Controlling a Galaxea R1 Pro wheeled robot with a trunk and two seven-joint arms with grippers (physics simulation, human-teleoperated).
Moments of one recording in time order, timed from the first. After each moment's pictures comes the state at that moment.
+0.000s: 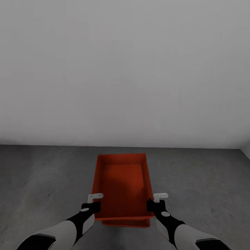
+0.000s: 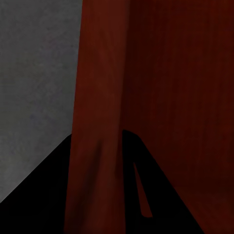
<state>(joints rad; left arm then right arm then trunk) -0.74 -0.11 -0.09 -0.04 0.17 -0.10 0.20 -0.71 0.11 0.05 -0.04 0.01 -0.27 -0.09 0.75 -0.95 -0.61</state>
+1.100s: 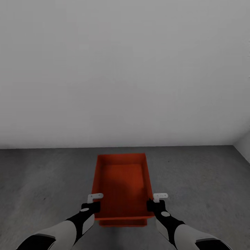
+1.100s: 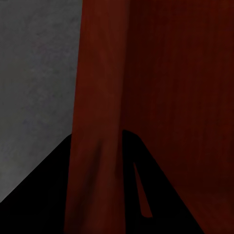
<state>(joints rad) -0.74 -0.11 -0.09 -0.04 0.17 -0.10 0.20 -0.71 0.11 0.05 -0.04 0.01 -0.27 -0.09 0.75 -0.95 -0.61</state>
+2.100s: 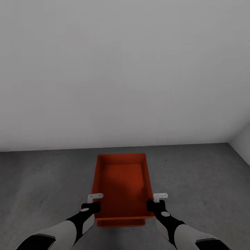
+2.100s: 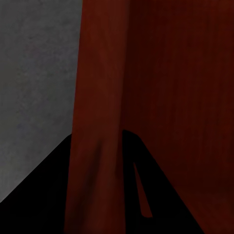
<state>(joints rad) -0.74 -0.11 -0.09 -0.04 0.17 -0.10 0.20 -0.71 0.11 0.05 -0.04 0.01 -0.27 -0.09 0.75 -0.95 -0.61</state>
